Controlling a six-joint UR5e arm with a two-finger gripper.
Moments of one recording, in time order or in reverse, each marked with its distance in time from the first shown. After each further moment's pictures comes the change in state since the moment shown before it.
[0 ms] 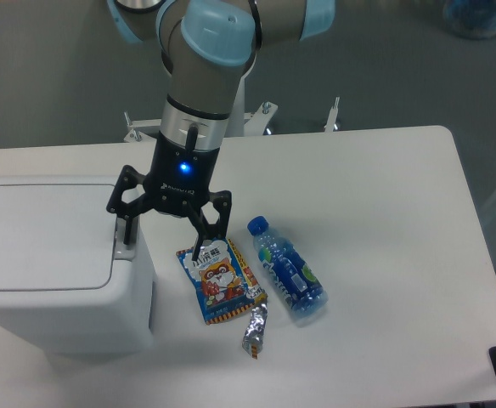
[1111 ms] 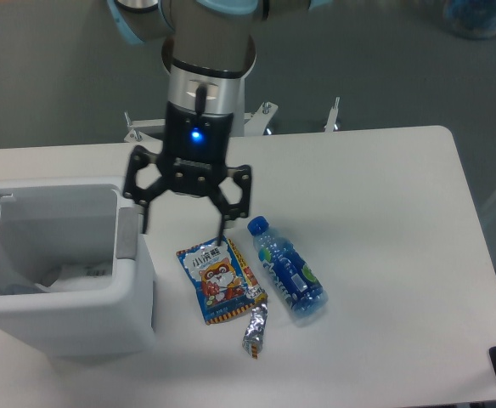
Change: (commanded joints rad) arm 0.041 0.026 0.078 -0.002 0.320 0.054
